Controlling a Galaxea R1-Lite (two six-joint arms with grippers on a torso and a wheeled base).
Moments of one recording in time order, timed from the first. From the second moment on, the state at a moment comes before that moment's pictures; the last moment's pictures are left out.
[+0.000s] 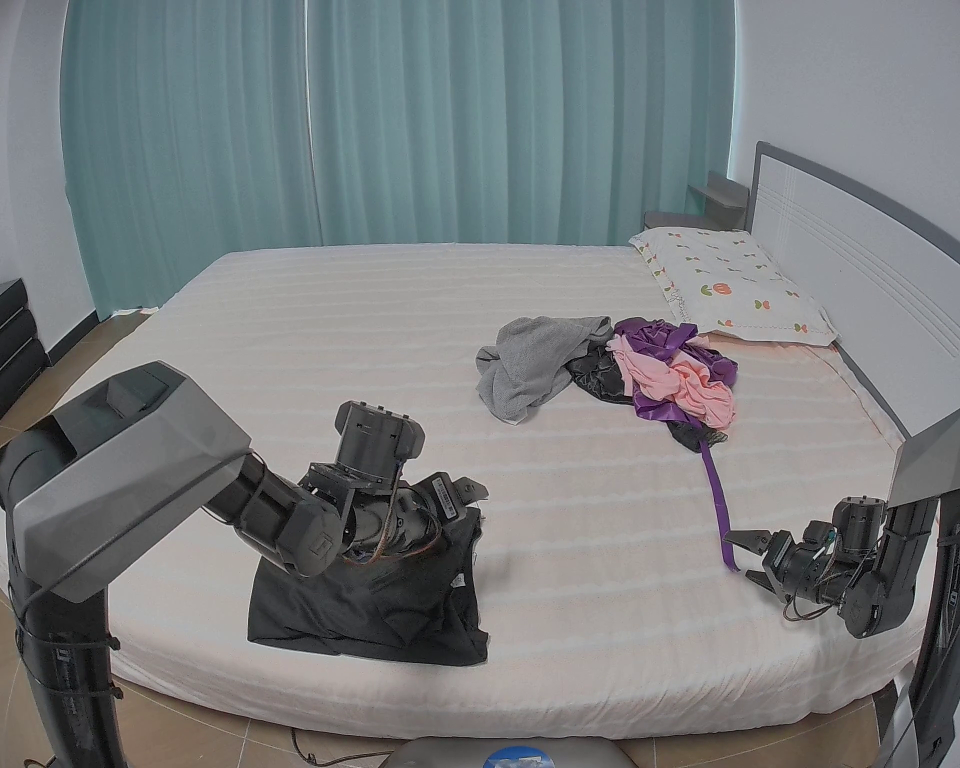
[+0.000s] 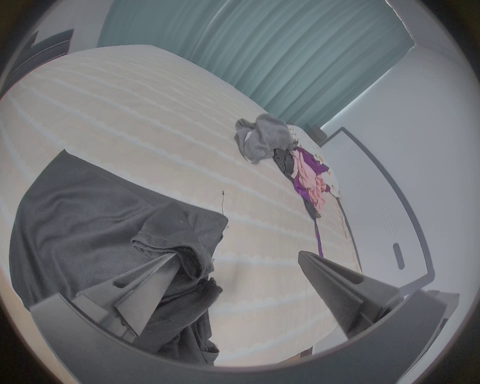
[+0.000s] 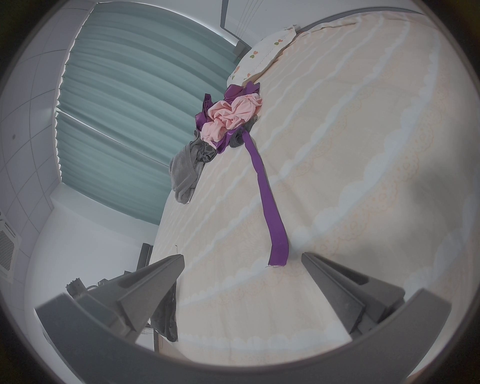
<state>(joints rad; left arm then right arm) -0.50 2.23 -1.12 -0.46 -0.04 -0.79 -0.12 2.38 -0.37 -1.44 0.50 0.74</state>
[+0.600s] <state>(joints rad) -0.41 2.06 -0.87 -0.61 -0.16 -0.90 -0.12 2.38 -0.36 -1.44 0.50 0.74</state>
